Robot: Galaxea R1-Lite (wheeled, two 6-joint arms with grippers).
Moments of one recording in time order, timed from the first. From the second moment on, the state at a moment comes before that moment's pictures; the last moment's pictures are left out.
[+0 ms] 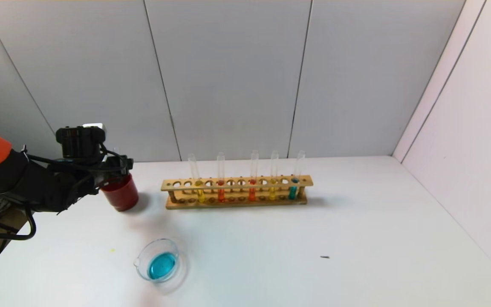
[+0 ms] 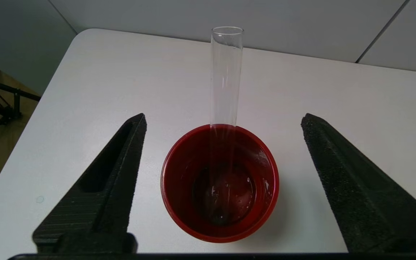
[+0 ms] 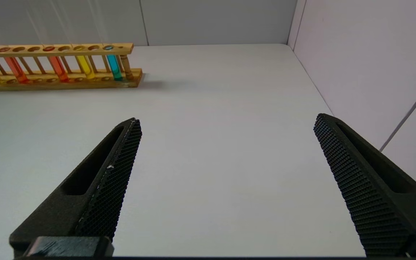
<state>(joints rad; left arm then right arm) 0.00 2.01 -0.95 -0.68 0.26 -0.08 0.00 0.00 0.00 -0.01 0.00 0.02</state>
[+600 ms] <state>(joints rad) -0.15 1.78 -0.77 -0.69 0.27 -0.09 0.00 0.00 0.00 -0.01 0.00 0.02</state>
